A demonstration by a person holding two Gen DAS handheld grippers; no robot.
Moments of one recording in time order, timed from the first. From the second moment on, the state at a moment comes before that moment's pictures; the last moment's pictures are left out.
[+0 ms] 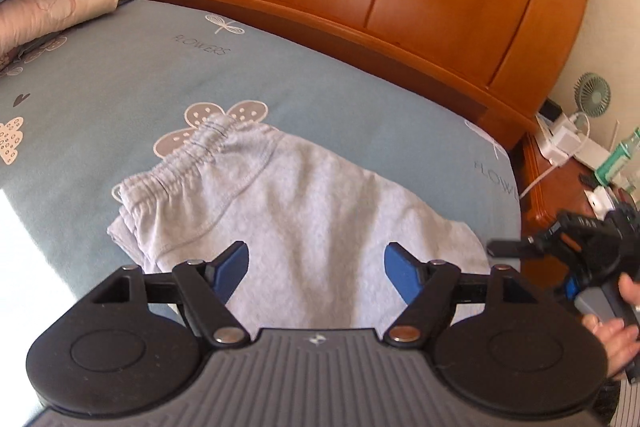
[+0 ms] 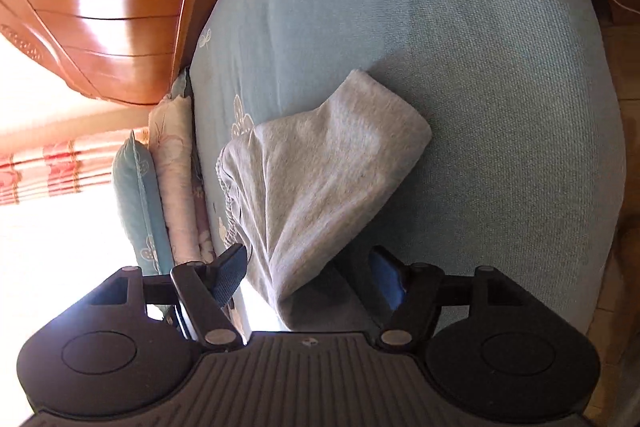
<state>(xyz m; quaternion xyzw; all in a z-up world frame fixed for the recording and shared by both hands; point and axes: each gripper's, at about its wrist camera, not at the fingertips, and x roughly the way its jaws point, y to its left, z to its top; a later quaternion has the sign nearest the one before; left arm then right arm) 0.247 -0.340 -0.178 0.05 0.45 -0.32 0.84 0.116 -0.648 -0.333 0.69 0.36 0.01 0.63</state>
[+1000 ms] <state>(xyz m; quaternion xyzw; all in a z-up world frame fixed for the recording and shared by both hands) 0.202 -0.319 -0.200 0.01 0.50 -0.30 0.81 0.142 -0.688 -0.300 0.45 0.40 -0.05 0.79</state>
